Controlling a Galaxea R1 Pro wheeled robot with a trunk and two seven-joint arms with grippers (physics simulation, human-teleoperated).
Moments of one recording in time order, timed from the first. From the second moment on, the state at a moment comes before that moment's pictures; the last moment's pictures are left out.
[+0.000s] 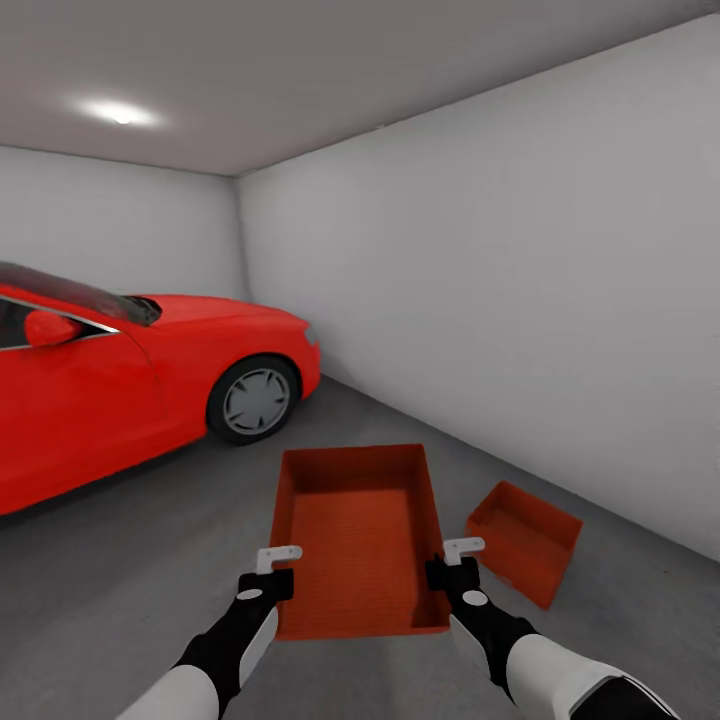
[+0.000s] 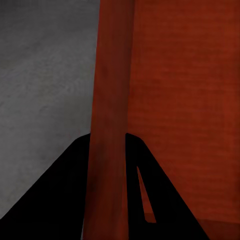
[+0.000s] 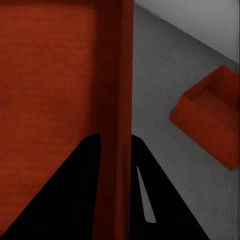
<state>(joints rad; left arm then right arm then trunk) -0.58 -0.13 -0.06 -0.45 0.08 0.11 0.25 -0.72 0.08 0.45 -0.14 -0.31 -0.21 -0.18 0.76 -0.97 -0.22</state>
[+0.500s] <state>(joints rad) -0.58 -0.13 -0.06 -0.45 0.08 0.11 0.25 -0.72 0.08 0.45 -0.14 -0.31 -0.21 -0.18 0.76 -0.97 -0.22</state>
